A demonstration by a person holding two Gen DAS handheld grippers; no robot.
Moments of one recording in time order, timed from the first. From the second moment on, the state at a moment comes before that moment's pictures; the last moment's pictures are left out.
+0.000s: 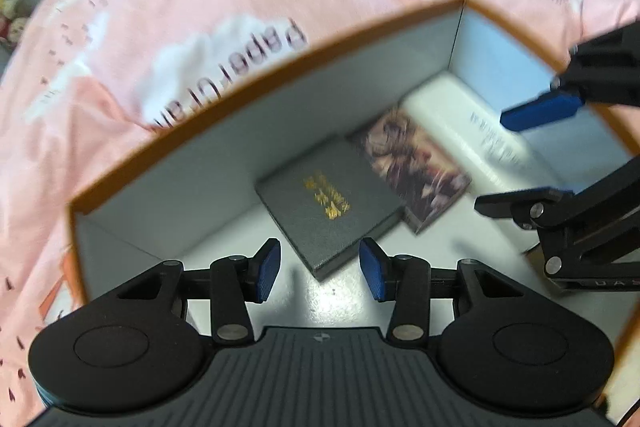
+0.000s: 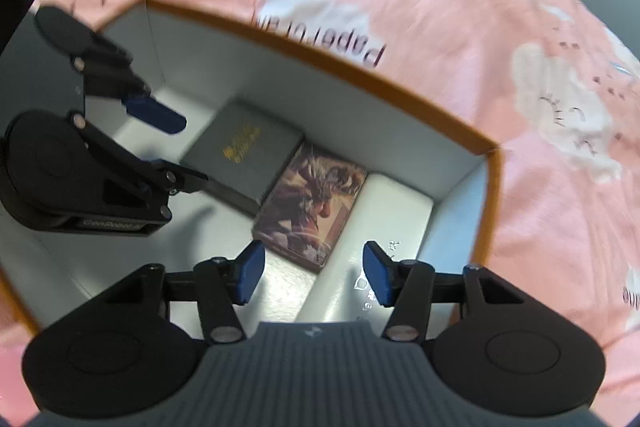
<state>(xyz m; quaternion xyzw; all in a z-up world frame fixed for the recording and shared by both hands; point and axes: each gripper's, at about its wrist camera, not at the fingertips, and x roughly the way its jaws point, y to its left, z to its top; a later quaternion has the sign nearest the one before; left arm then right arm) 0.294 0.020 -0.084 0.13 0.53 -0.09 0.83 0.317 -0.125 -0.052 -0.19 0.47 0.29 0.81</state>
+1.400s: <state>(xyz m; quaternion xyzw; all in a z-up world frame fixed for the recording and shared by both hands) -0.013 0.046 -0.038 -0.08 0.54 -0.06 0.83 0.053 -0.127 -0.051 -0.08 0.48 0.33 0.81</state>
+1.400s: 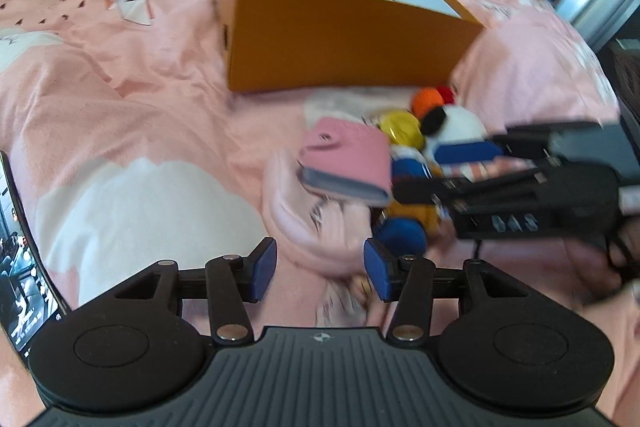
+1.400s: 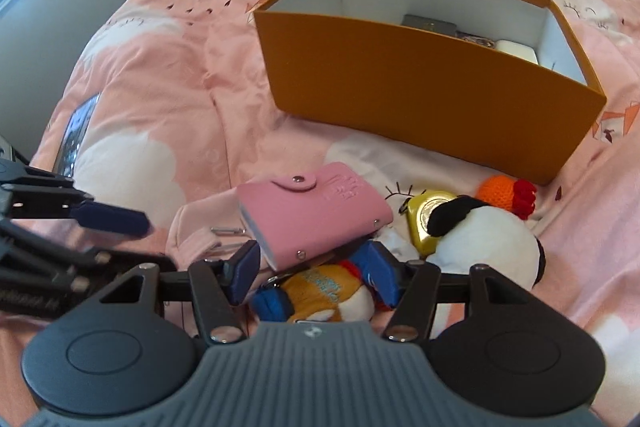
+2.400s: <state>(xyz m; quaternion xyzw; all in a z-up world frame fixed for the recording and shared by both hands) 0.038 0.038 -0.043 -0.09 0.44 -0.14 0.88 0.070 -0.116 -0.056 -0.15 0.42 0.30 0.84</state>
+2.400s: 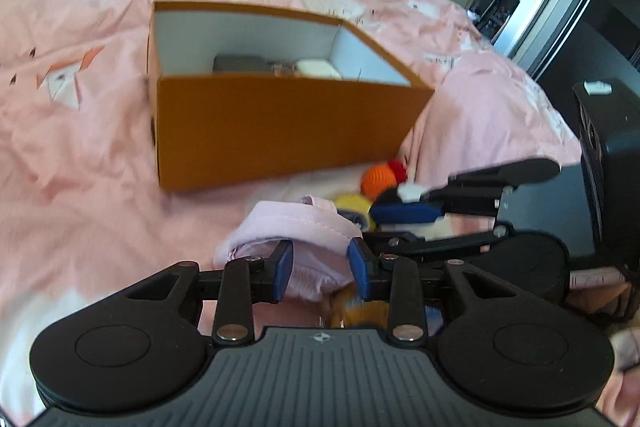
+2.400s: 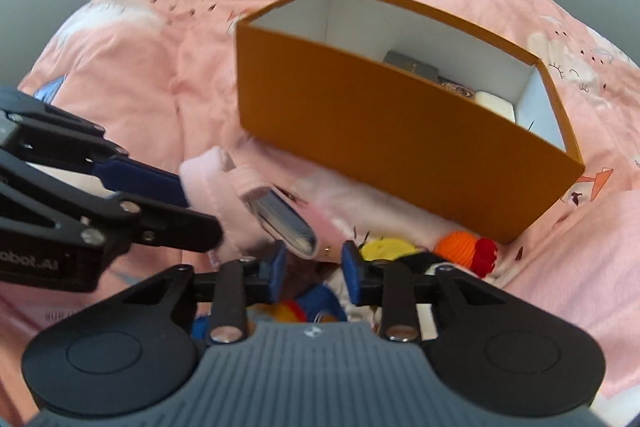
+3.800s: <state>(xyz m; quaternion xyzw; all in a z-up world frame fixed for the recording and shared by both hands) 0.084 0.045 -0.079 0.16 0.41 -0.13 0.89 0.133 -0.112 -0.084 -0.11 0.43 0.31 0.84</state>
